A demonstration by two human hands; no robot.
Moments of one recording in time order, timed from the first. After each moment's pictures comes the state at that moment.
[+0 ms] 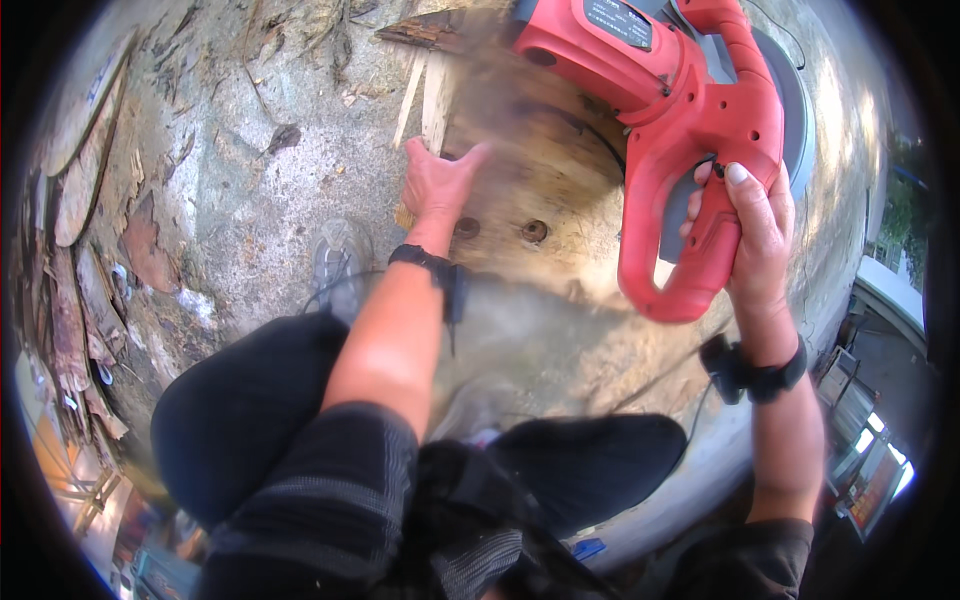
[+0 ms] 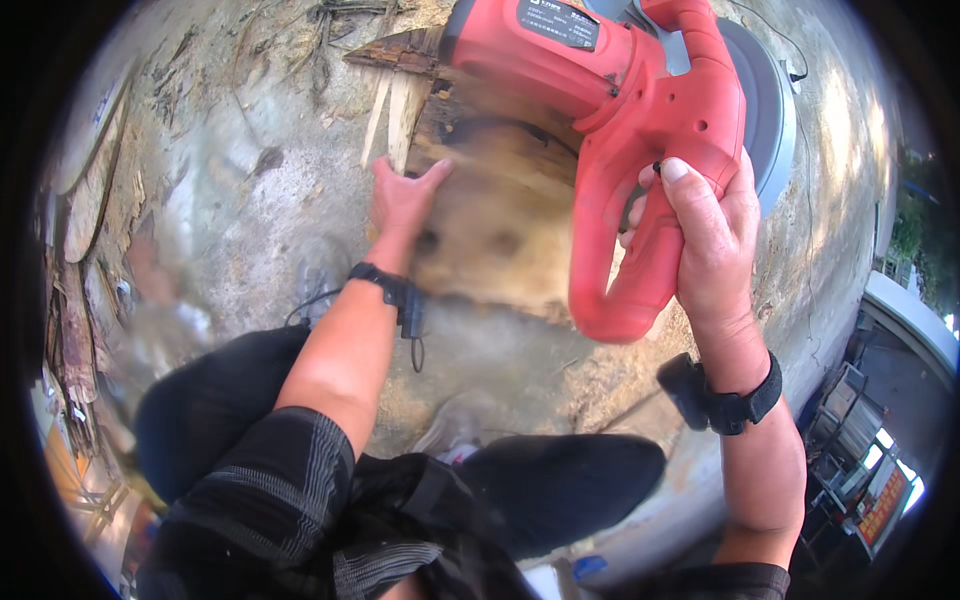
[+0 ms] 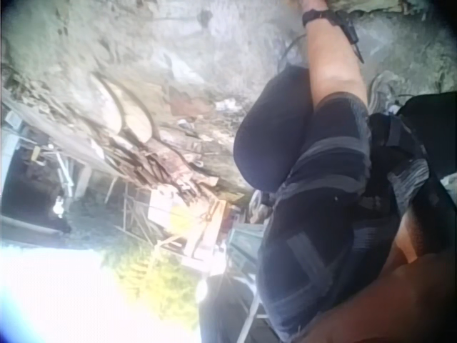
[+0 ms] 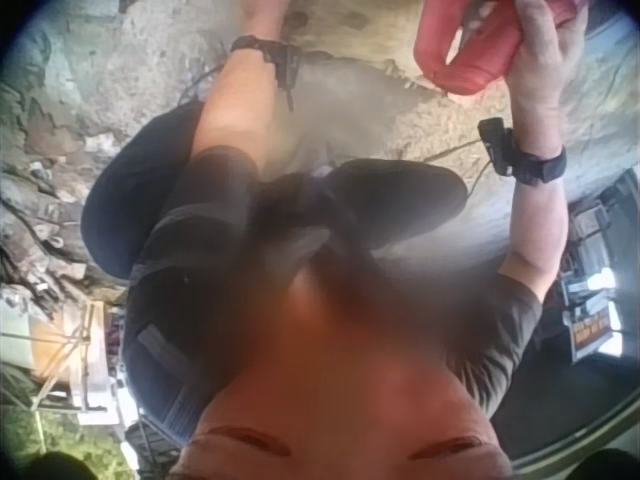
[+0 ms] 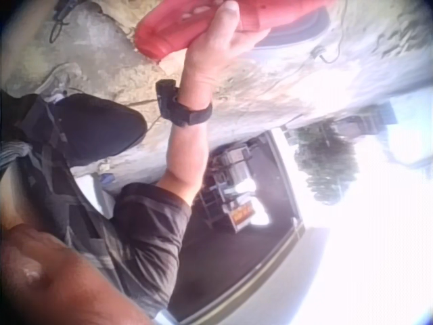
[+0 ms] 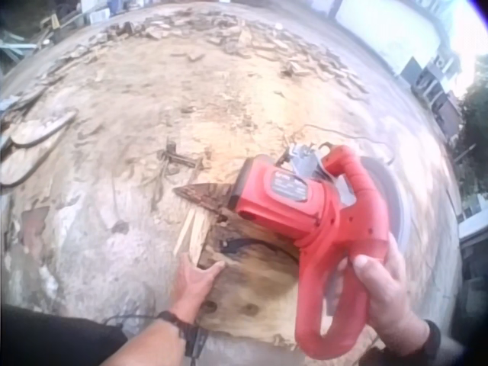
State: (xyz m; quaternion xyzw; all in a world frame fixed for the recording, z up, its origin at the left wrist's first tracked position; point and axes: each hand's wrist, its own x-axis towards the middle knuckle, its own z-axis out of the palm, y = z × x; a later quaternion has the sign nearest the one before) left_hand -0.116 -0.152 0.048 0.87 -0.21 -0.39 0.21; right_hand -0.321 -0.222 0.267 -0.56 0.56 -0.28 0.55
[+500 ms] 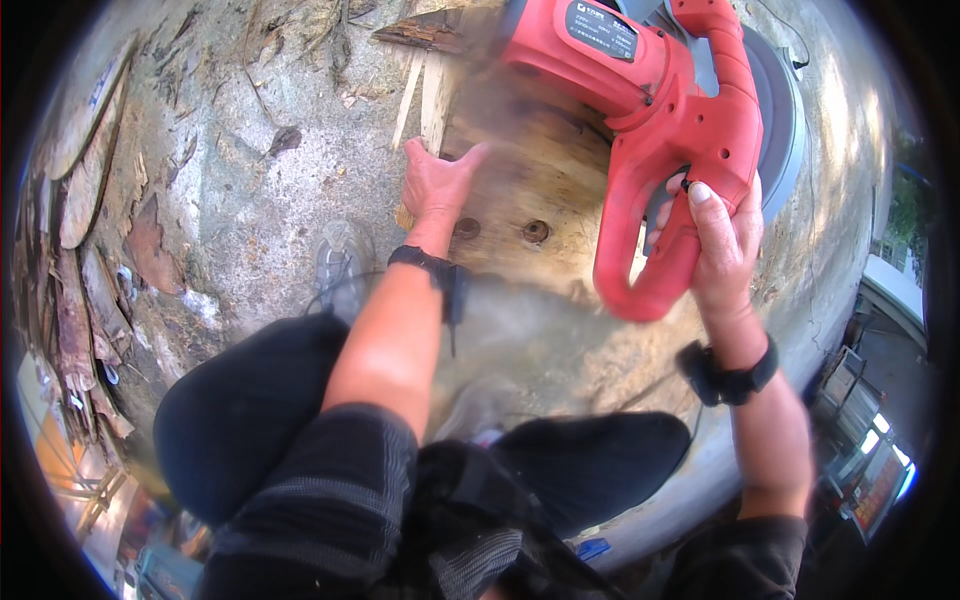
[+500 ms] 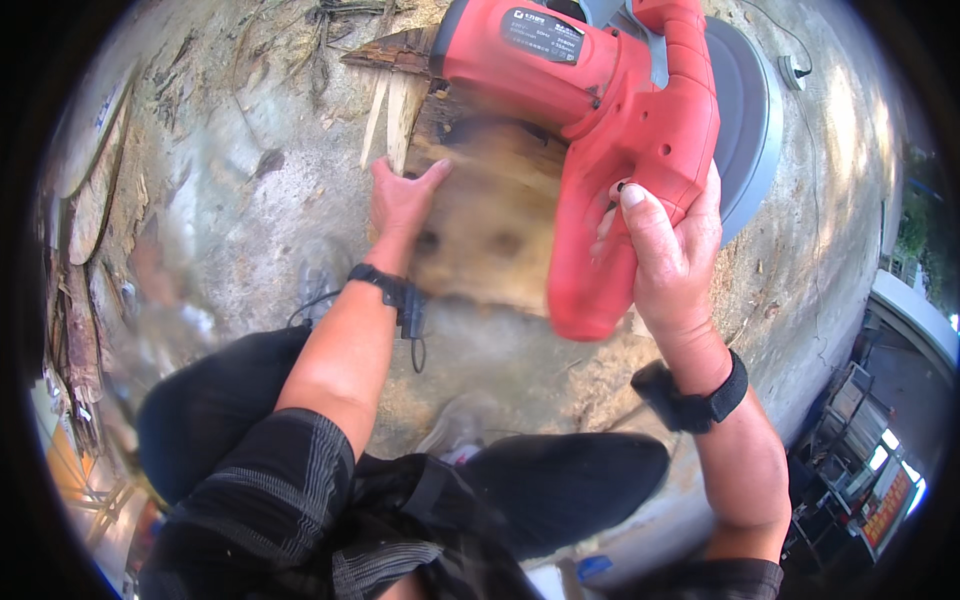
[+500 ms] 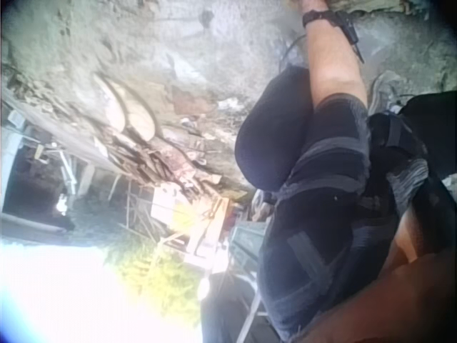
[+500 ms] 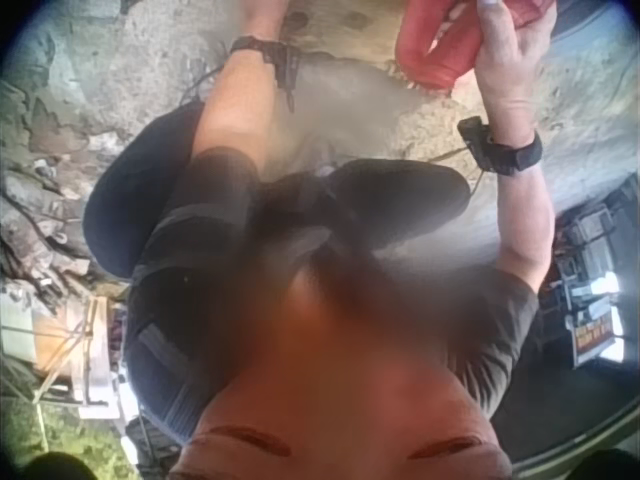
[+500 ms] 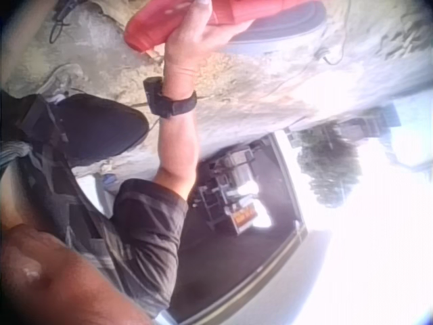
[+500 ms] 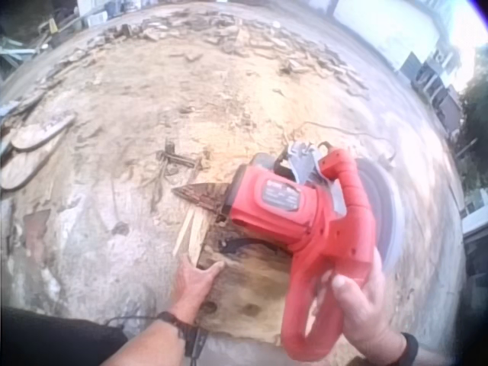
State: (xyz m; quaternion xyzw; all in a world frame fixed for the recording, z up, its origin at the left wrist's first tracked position) left_hand -0.115 -0.151 0.041 0.88 -0.21 -0.38 0.21; right_hand -0.314 -0.201 0.237 -0.56 0.52 -0.33 0.55
